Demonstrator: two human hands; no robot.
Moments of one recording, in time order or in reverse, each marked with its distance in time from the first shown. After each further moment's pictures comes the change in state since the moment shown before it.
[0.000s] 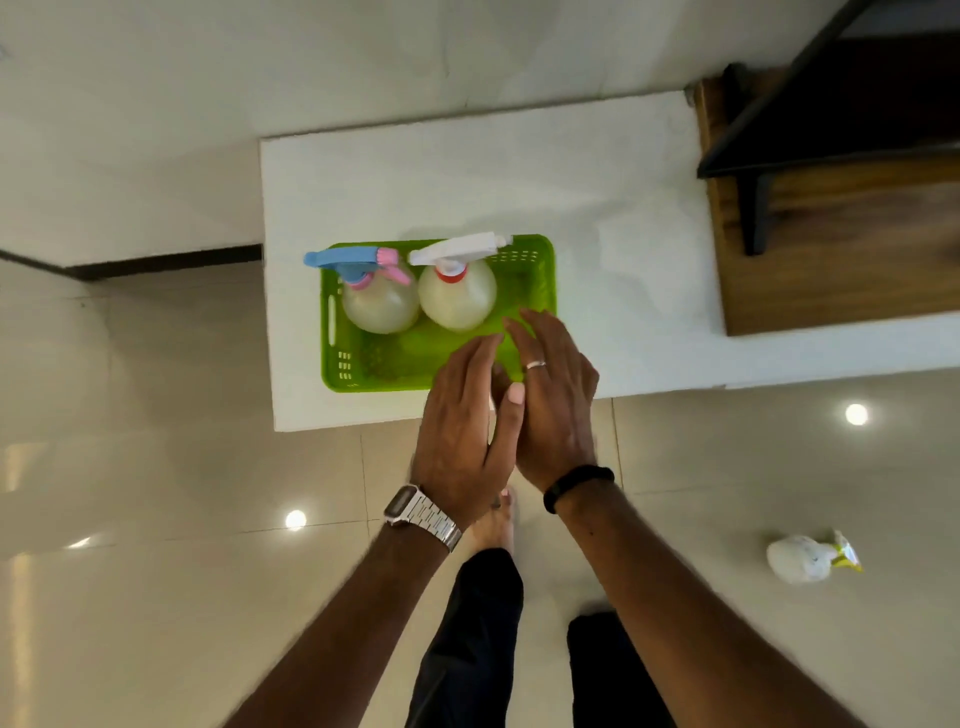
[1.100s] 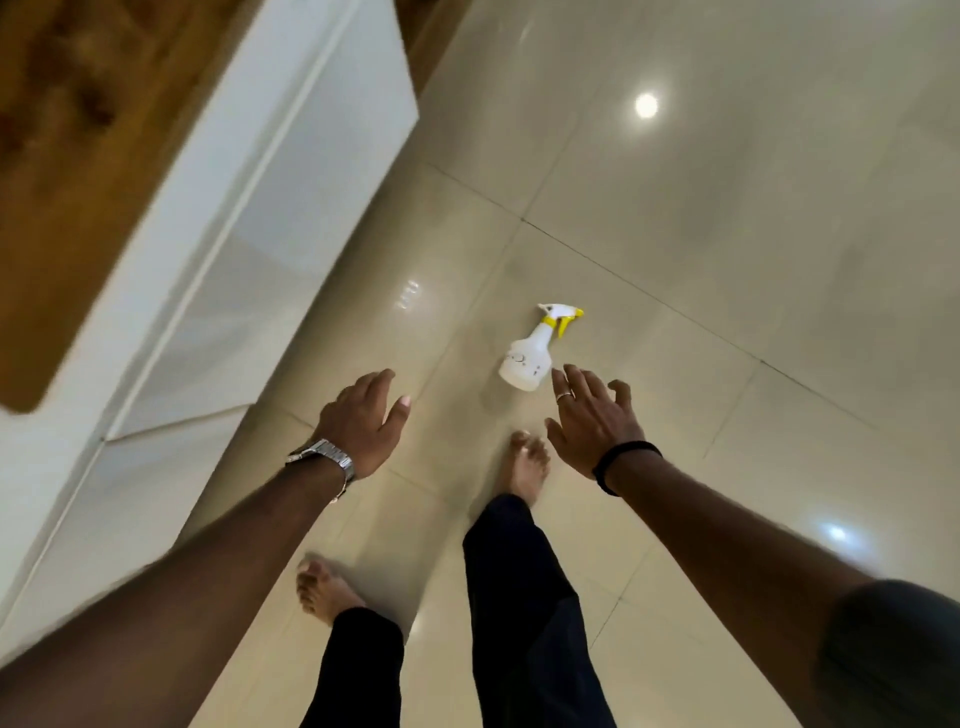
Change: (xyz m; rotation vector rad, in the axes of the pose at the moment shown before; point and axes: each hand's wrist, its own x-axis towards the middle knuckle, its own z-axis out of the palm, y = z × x) left_hand -0.085 0.218 0.480 0.729 -1.039 0.390; right_hand -0.384 0.546 -0.205 -0.344 -0.347 0.855
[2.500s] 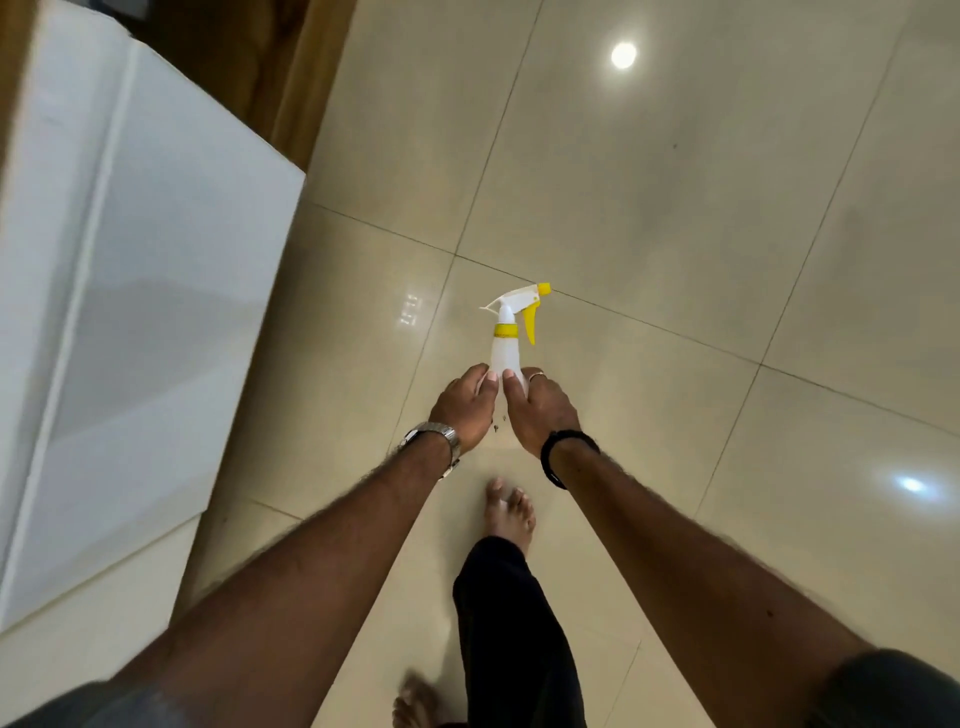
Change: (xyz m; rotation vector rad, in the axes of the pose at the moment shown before) left_hand 0.157 0.225 0.050 -0.444 -0.198 -0.109; right_hand 0.128 0.067 0.005 1.214 0.014 0.415
